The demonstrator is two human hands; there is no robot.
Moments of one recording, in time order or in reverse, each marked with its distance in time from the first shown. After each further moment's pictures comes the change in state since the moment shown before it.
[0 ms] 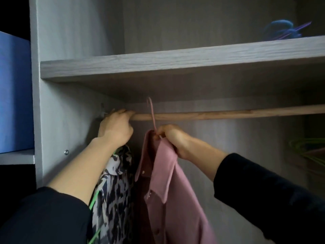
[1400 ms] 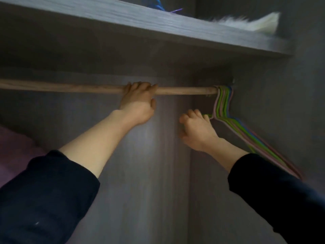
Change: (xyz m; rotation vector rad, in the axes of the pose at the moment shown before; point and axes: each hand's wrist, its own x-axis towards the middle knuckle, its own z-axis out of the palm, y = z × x) left_hand -0.007 0.331 0.050 -0.313 0.004 0.435; right_hand -0.131 0.080 -0.309 -1.611 0.507 -0.126
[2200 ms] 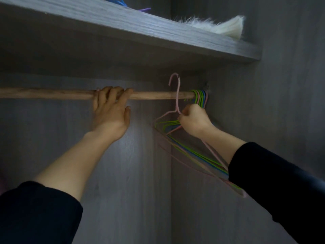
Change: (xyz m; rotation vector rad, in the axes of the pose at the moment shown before) left_hand 0.003 0.005 0.055 -0.035 0.334 -0.004; right_hand 0.021 0.070 -0.018 0.536 0.055 0.374
